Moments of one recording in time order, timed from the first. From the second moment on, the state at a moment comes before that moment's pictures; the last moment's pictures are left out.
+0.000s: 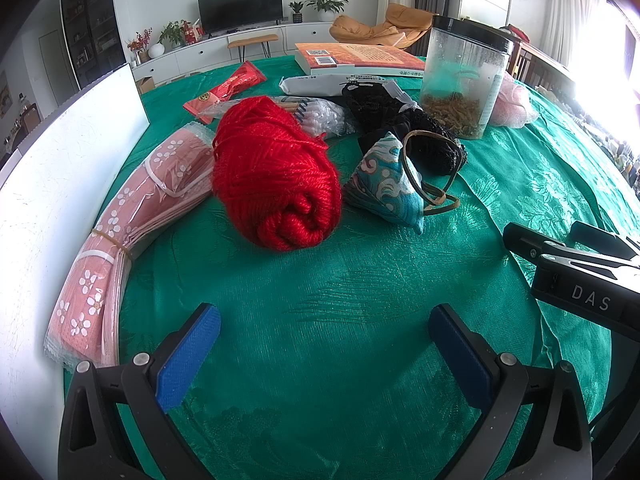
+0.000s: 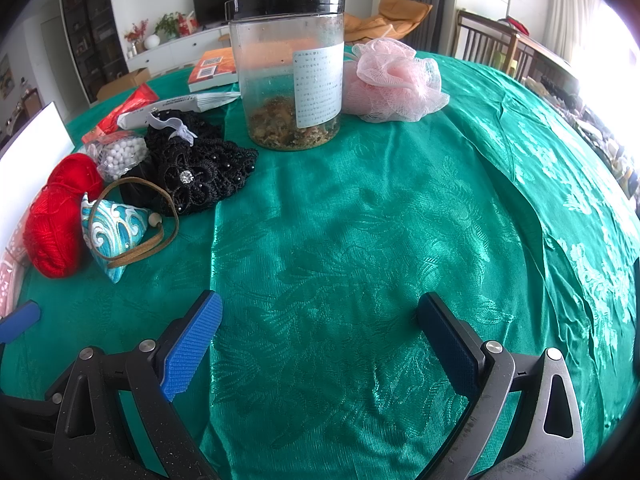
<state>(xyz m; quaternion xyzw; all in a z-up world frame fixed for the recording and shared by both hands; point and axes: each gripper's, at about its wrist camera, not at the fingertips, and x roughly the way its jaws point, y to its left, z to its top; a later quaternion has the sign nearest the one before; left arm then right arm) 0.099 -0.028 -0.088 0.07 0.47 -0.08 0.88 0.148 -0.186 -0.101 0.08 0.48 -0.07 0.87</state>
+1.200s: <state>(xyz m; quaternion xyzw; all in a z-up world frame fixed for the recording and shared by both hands) 0.172 0.002 -0.031 0.00 0.48 -0.10 0.87 0.148 -0.186 -0.101 0.08 0.48 -0.07 0.87</state>
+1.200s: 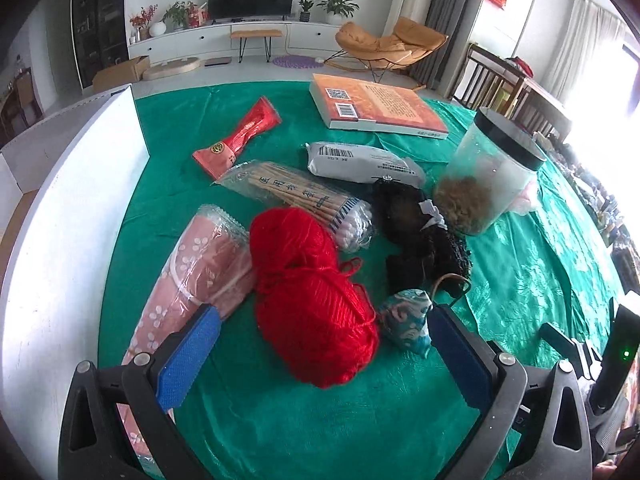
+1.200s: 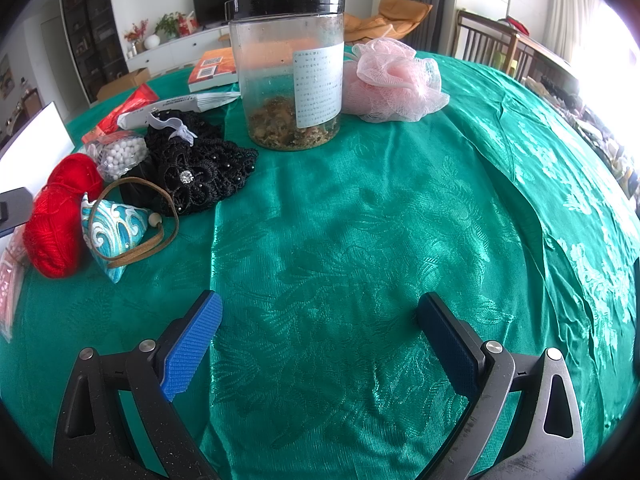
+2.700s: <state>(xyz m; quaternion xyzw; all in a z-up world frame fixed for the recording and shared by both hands) 0.098 0.066 0.001 -0.07 0.45 -0.12 0.88 0.289 -0.129 -0.076 0.07 0.56 0.11 0.82</state>
